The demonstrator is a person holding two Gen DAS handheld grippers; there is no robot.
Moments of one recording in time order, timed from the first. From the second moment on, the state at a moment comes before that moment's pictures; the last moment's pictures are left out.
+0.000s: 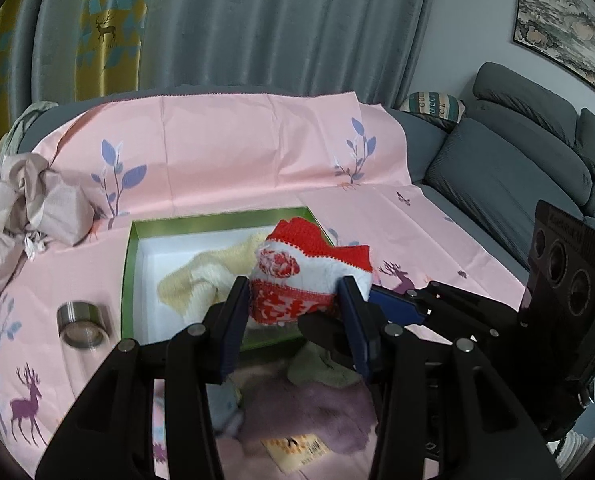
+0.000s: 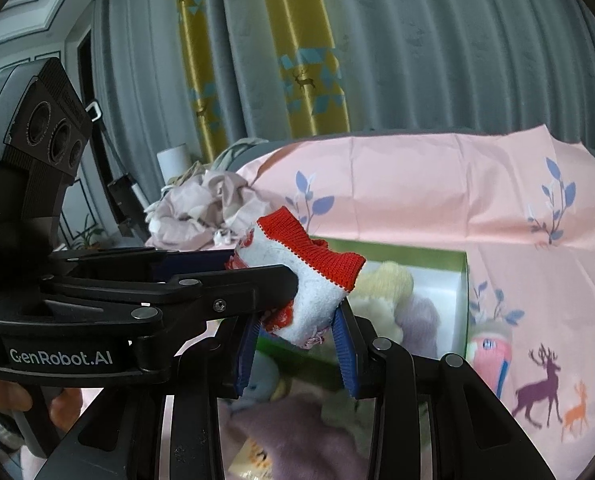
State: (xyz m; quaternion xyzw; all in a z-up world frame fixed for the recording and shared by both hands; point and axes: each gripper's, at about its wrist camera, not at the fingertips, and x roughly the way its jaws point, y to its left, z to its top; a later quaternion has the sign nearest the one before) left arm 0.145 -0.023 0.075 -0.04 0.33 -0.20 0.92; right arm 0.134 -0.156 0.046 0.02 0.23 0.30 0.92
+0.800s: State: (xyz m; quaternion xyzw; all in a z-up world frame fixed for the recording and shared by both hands) left arm 0.233 -0.012 0.026 -0.07 0.38 -0.19 0.90; right arm 0.216 -0.140 0.009 0.01 0.29 0.28 0.91
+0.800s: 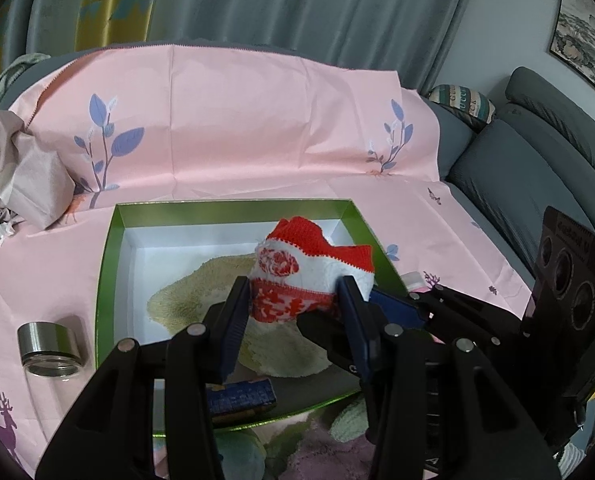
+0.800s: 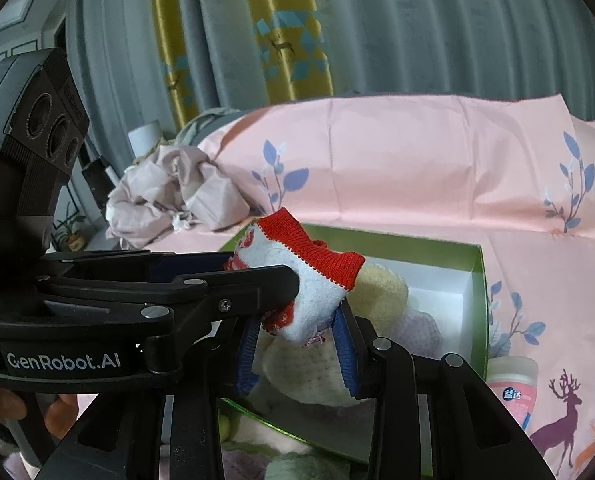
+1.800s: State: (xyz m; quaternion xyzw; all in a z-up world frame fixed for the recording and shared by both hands) left arm 0.258 -0.006 -0.010 -0.08 0.41 -0.18 0.89; right arm 0.243 -0.127 -0.019 -0.02 0.33 0.27 0.90
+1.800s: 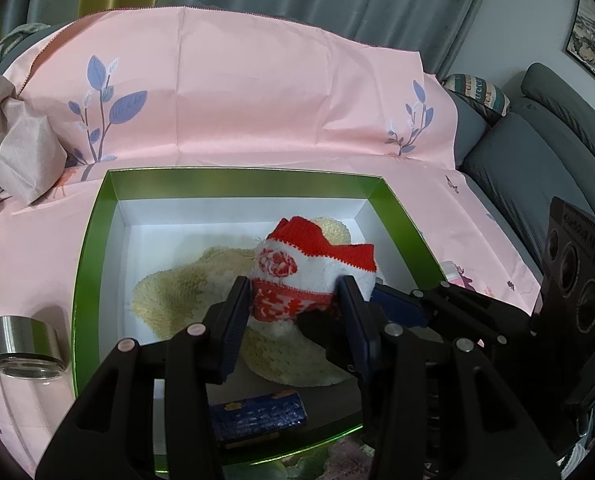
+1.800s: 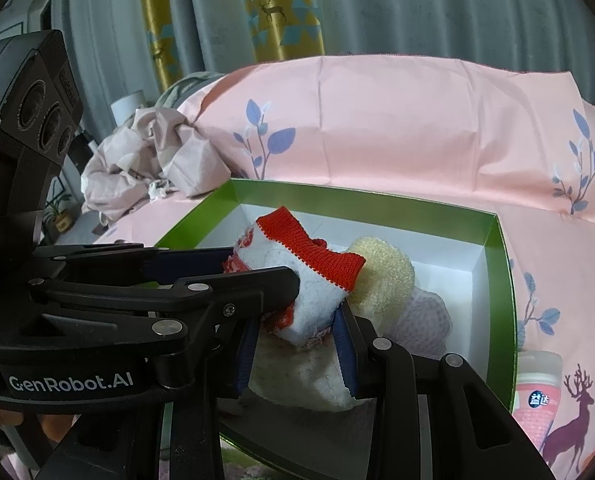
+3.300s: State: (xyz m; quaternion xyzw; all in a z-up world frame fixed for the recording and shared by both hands) left arm 0.266 -0.007 -0.020 -0.07 0.45 -0.17 0.87; right arm 0.254 -0.111 -0.032 -0.07 0.40 0.25 0.88
